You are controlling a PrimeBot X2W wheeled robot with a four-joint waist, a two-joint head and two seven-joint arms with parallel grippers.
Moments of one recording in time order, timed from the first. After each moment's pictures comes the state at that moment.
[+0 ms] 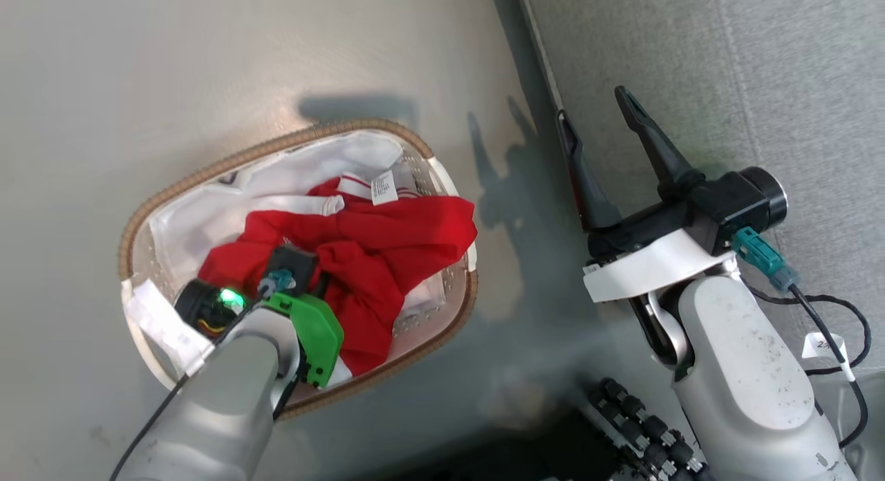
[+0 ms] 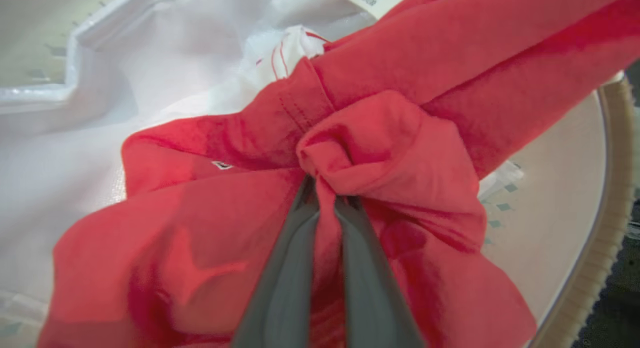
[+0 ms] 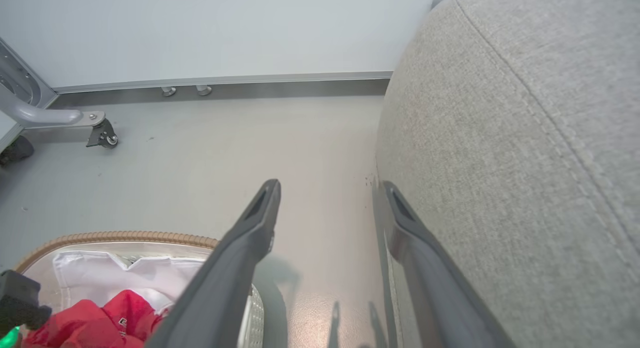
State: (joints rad) left arm -0.76 0.12 -0.89 1.17 -0.55 -0.13 -0.25; right arm -0.48 -0.05 0.25 0.14 0.16 0.13 -0.26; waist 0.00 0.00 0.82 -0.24
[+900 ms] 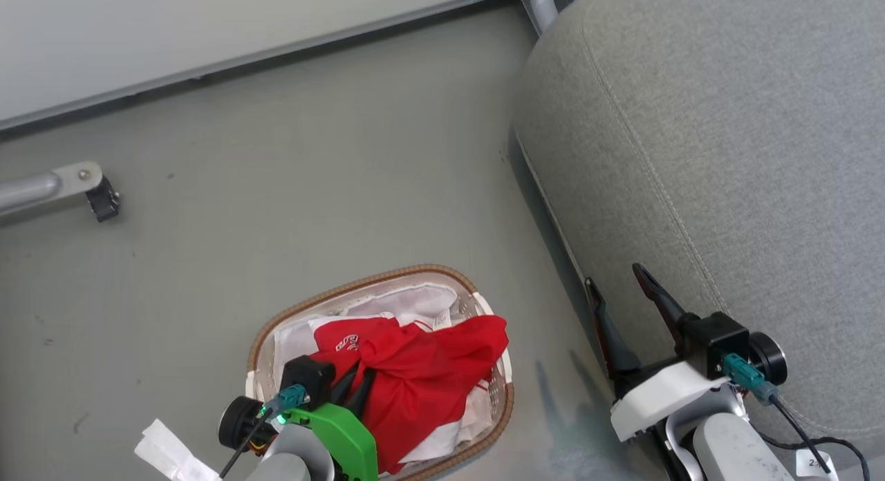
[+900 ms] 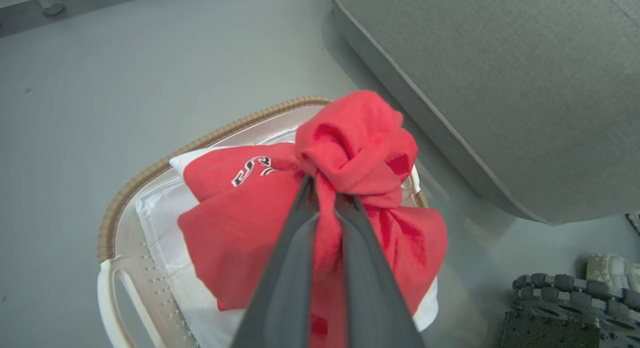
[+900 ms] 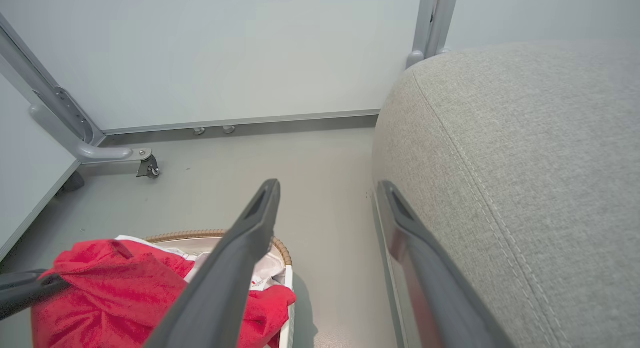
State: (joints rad) left arm -0.37 0.14 -0.72 0.80 -0.55 -0.13 -0.26; right arm -0.18 -0.06 0.20 0.26 0.16 0.13 -0.26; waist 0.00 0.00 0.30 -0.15
